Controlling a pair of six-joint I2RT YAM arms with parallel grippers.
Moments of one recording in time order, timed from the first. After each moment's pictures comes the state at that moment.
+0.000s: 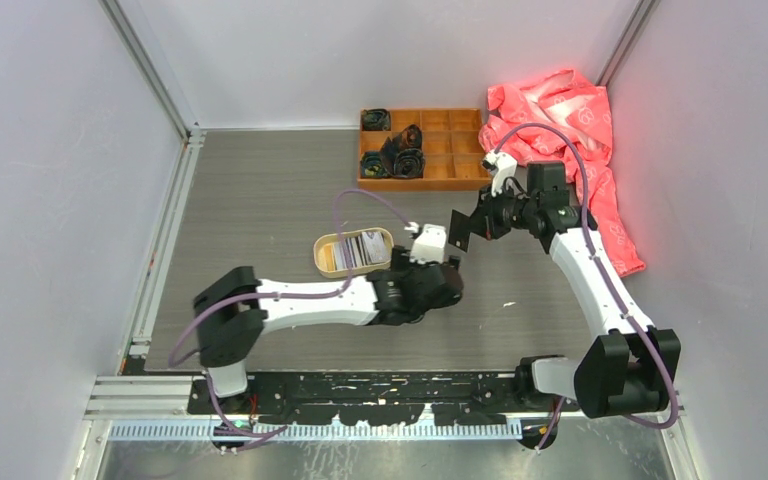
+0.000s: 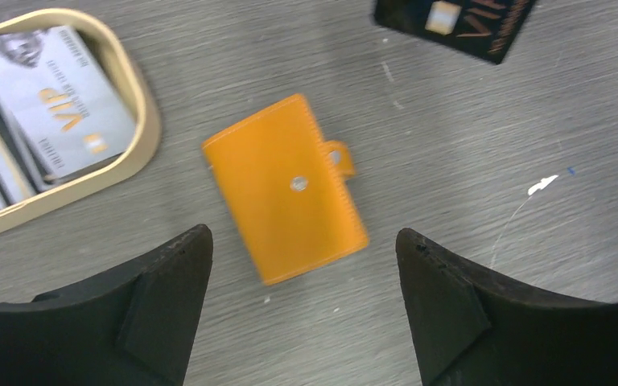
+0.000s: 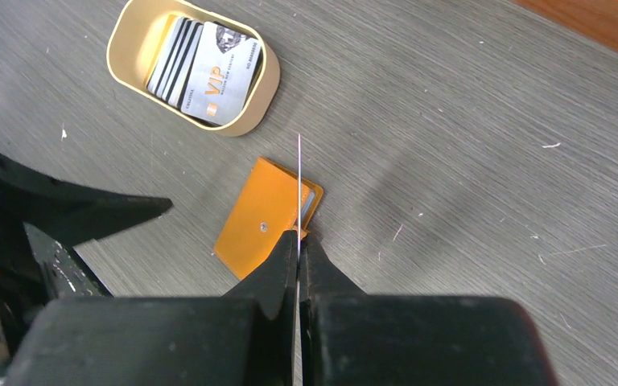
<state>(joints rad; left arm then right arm) -1.26 1.73 1.20 -0.26 -0.70 -0.77 0.08 1.25 1.04 -0.55 -0.65 -0.16</state>
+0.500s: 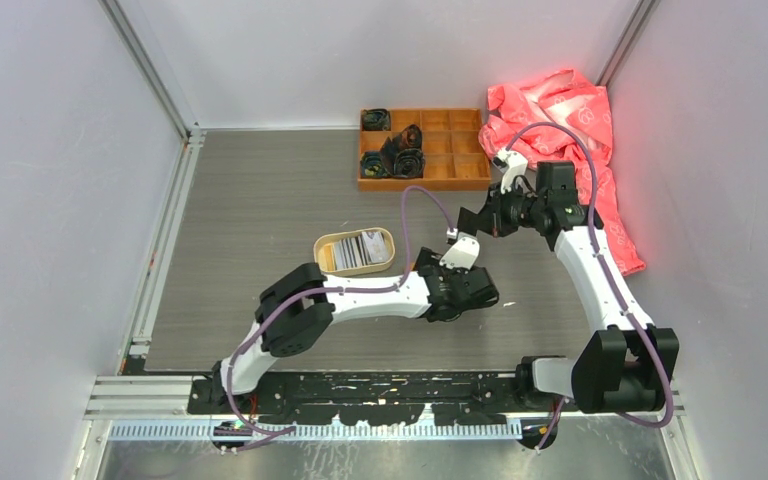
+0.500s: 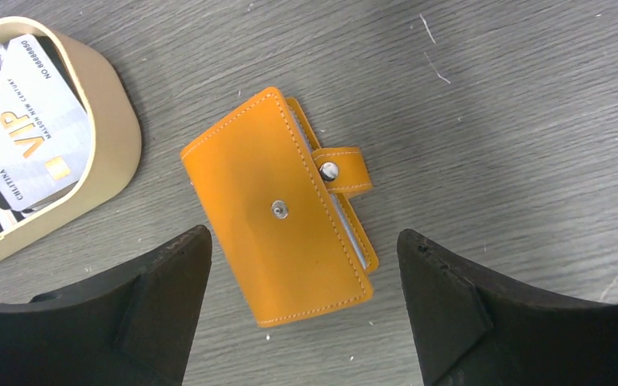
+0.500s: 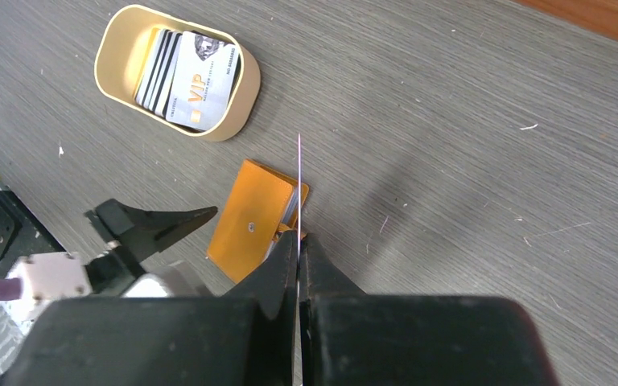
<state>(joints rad) -1.28 2.14 1.68 -0.64 -0.76 -0.72 0.02 1.26 1.04 -0.55 -0.66 -0.14</state>
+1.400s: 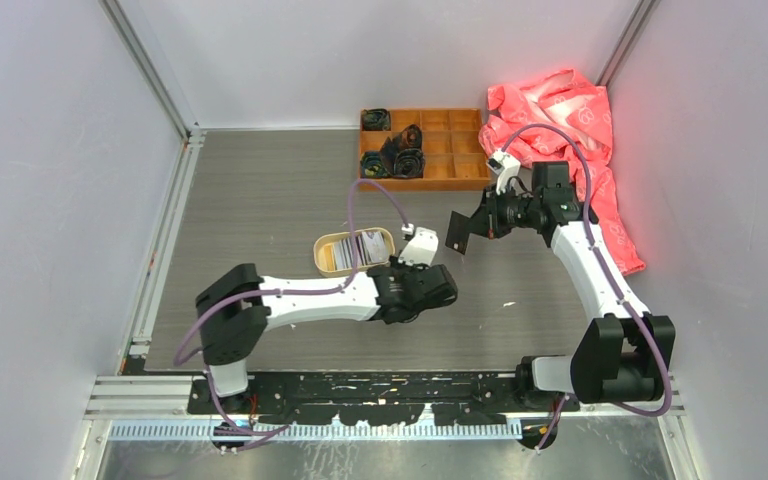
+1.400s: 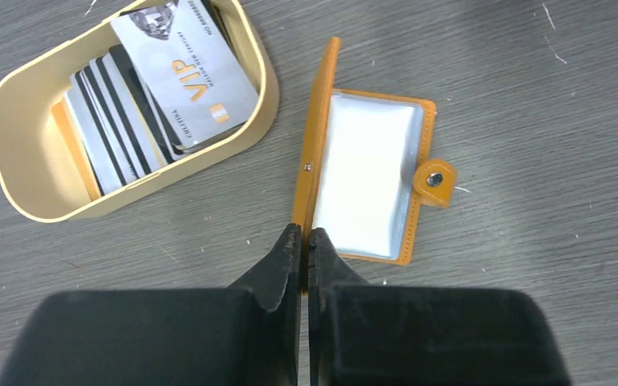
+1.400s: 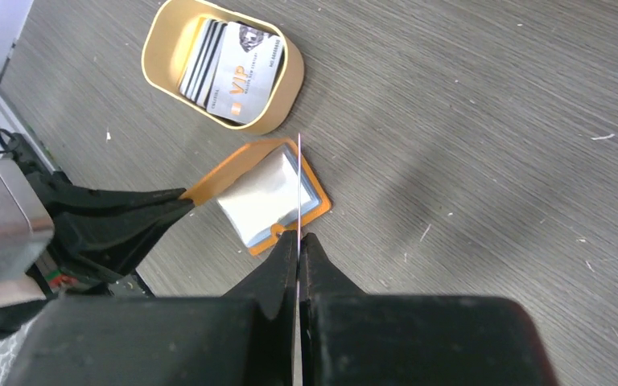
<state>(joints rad) -1.24 1.85 1.36 -0.60 -0.79 -0.74 0.02 1.31 1.04 -0.55 -0.76 -0.12</state>
